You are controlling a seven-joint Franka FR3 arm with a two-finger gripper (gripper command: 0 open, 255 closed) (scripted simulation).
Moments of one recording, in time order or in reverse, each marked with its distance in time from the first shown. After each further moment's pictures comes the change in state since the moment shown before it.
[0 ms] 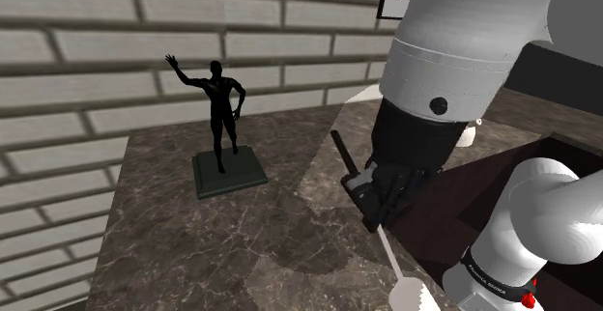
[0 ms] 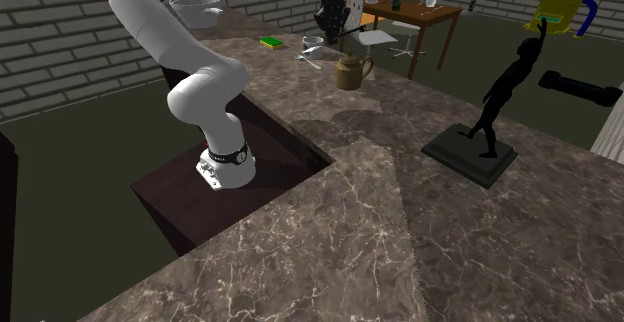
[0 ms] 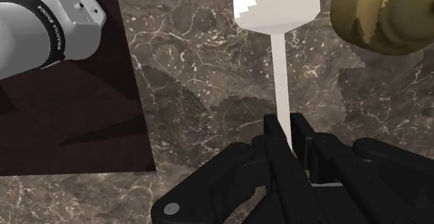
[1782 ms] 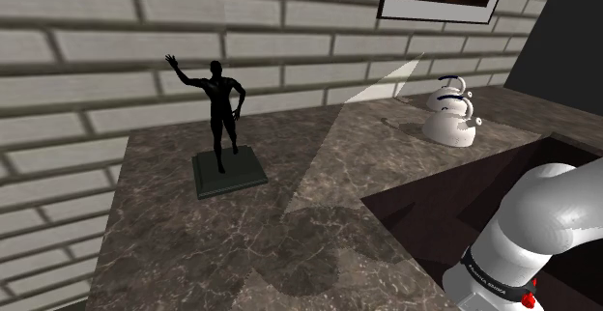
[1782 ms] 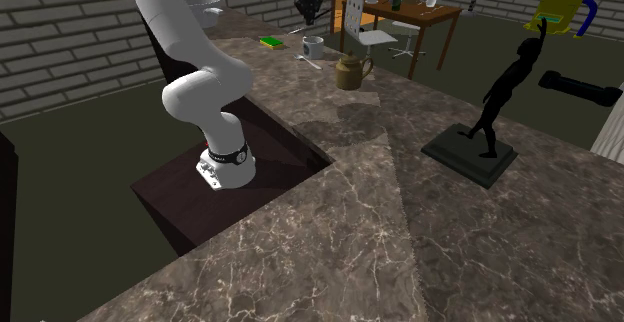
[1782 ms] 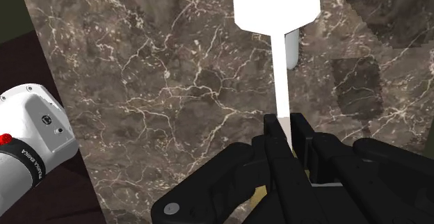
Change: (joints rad) arm -0.291 0.138 0.727 0.504 0.131 -0.025 0.542
